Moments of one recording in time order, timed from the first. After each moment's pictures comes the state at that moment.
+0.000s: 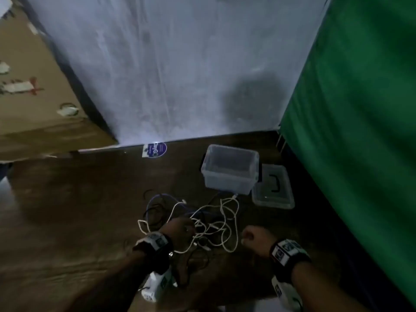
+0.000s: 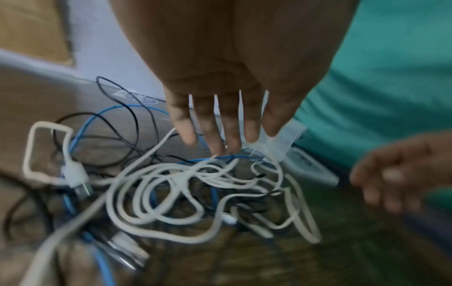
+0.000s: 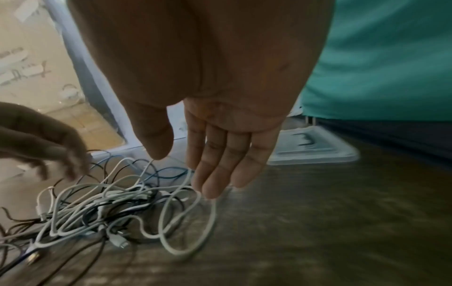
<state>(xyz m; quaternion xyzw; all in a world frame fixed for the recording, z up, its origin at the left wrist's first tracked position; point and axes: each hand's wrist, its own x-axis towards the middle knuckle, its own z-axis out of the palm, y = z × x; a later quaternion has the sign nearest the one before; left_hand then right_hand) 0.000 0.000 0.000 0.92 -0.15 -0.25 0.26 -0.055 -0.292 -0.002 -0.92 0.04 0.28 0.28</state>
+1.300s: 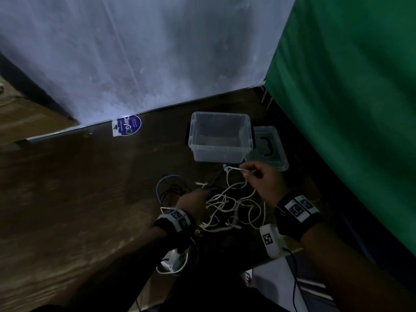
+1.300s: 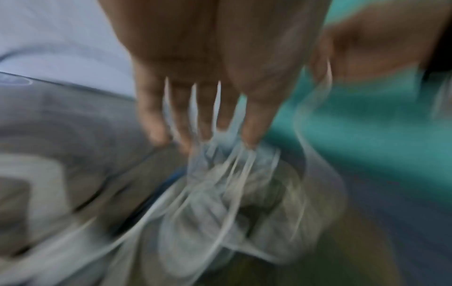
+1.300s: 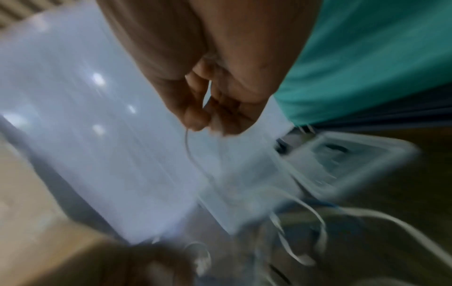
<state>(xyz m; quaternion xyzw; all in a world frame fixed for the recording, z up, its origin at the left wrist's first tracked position) 0.039 -0.055 -0.015 0.92 -0.29 -0.23 0.14 -0.015 -0.274 0.064 -0.84 0.13 -0.05 0.52</state>
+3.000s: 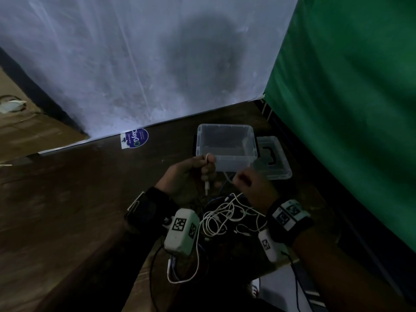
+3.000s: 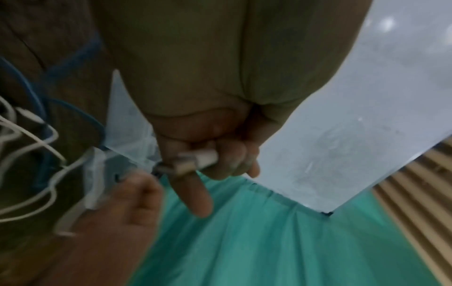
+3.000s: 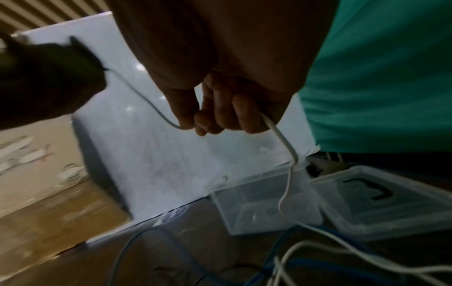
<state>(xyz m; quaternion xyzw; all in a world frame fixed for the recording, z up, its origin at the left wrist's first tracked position) 0.064 -0.020 0.137 0.32 -0.07 -0.48 0.82 -0.005 -0.230 0.077 -0.90 0.10 0.01 0.42</state>
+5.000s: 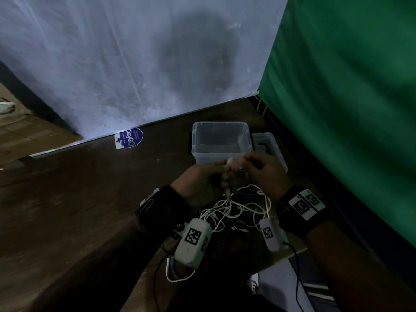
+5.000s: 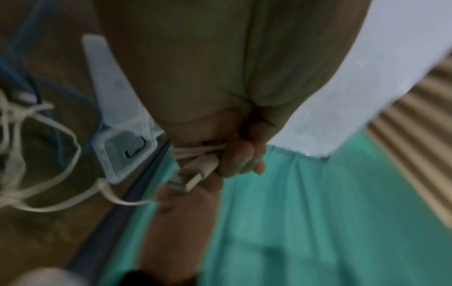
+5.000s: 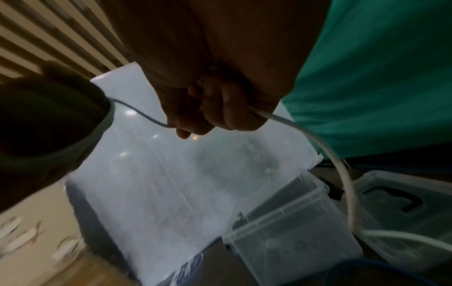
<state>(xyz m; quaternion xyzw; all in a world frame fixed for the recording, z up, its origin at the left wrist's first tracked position) 0.039 -0.054 0.153 0.35 -0.11 -0.53 0.76 -0.010 -0.243 0.123 -0.83 0.11 -0.08 0.55</state>
